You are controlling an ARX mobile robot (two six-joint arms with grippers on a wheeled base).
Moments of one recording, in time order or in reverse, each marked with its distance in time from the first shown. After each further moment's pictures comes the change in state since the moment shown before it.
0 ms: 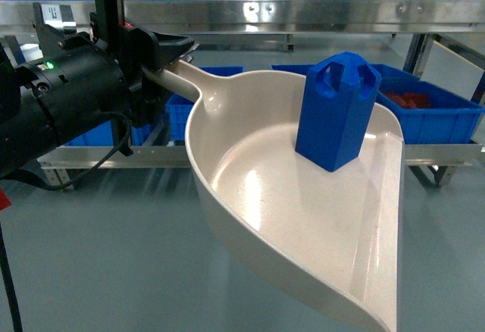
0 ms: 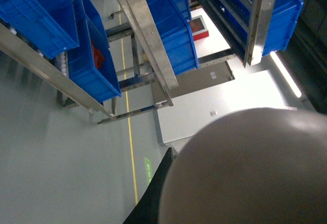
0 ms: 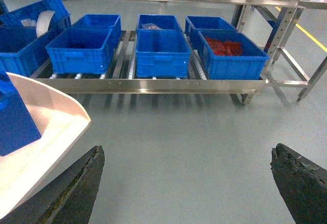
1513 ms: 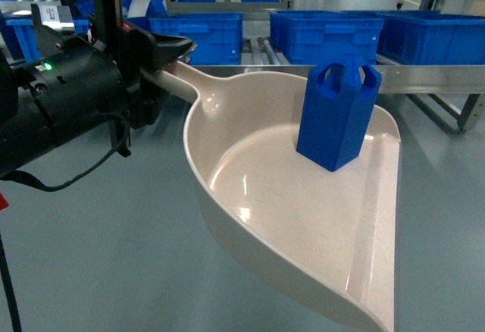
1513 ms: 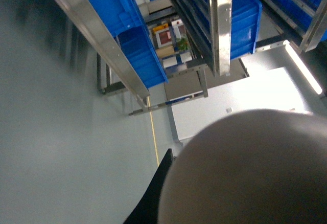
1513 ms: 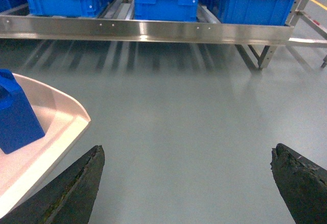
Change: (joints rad) left arm 0.000 0.000 0.000 -0.001 -0.001 0.000; right arm 0.000 0.000 0.000 -0.001 0.000 0.000
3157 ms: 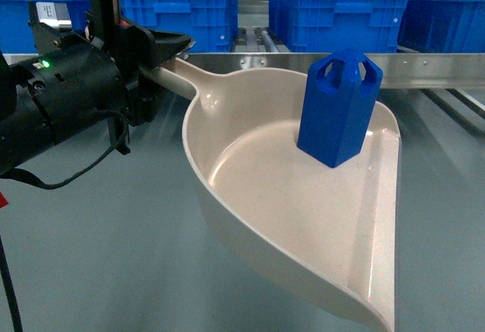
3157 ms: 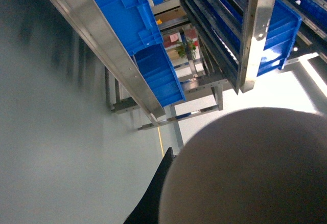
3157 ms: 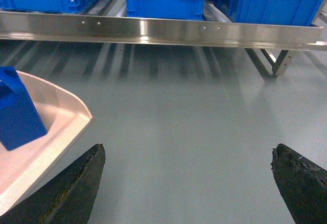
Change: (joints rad) left arm 0.002 0.000 -0.002 0.005 -0.003 0.000; right arm 0.000 0.000 0.000 0.002 0.000 0.000
